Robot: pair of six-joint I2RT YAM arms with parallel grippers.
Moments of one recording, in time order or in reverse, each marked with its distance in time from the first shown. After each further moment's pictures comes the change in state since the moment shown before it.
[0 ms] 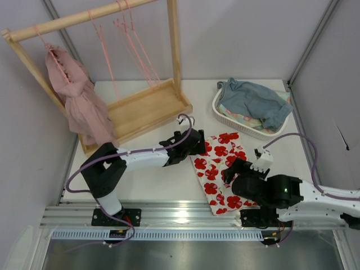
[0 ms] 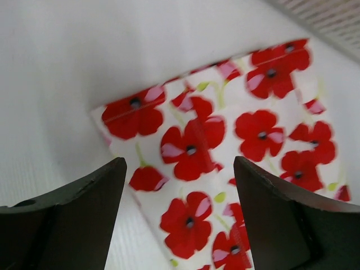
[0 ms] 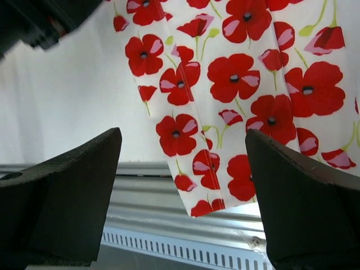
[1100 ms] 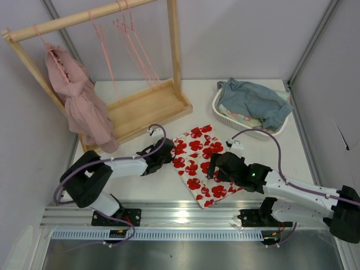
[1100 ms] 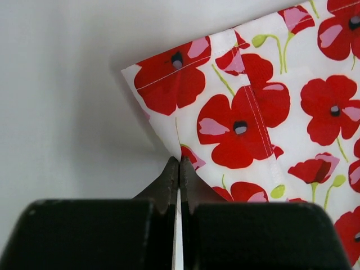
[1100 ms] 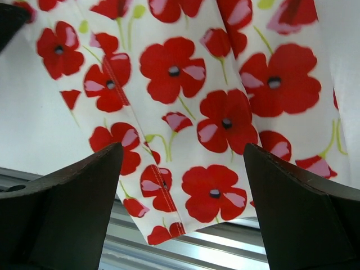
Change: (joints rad) left arm 0.159 -0.146 -0.402 0.115 -0.020 -0.071; right arm -0.479 0.247 -0.153 0.633 -0.492 -0.626
